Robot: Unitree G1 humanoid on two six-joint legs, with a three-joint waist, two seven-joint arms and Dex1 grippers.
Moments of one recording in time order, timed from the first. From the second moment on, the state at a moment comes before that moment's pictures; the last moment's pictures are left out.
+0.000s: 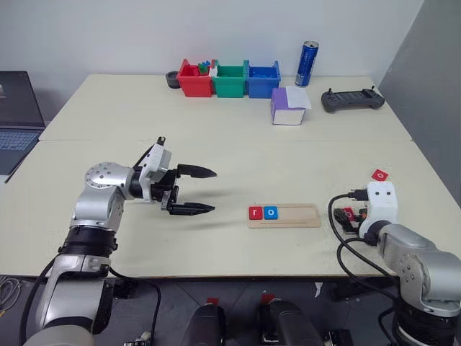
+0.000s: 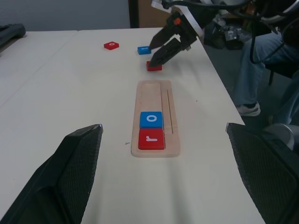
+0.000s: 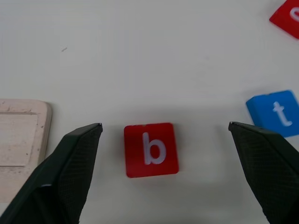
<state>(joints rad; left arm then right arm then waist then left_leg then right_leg) -0.62 0.65 -0.02 0.38 -0.42 0.06 -1.61 -0.22 -0.41 -0.26 -0.63 0.21 1.42 0.19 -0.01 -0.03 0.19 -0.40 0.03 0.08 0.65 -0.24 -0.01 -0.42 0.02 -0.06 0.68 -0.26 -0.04</state>
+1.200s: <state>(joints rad) -0.44 0.61 -0.01 0.20 -0.42 -0.01 -1.45 -0.54 -1.05 0.13 0.37 0.20 0.16 1.51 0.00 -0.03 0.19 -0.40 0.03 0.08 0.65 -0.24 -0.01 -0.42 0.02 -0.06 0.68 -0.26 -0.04</state>
